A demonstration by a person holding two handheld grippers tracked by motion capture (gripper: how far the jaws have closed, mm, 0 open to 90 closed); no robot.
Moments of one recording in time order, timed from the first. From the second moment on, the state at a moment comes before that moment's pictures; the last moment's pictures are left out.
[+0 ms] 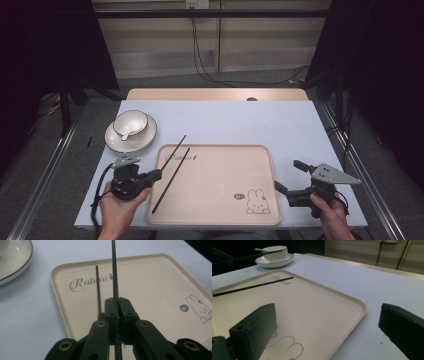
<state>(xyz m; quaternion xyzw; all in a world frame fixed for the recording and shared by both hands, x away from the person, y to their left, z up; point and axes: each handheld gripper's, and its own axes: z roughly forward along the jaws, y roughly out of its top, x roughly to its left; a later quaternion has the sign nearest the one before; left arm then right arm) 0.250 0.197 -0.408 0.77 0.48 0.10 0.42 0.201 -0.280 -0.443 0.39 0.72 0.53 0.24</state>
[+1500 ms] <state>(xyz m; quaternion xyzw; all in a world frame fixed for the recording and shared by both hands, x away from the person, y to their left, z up) 0.258 0.157 -0.461 0.80 0.46 0.05 0.39 0.201 -0.280 -0.444 0.38 0.72 0.53 0.23</state>
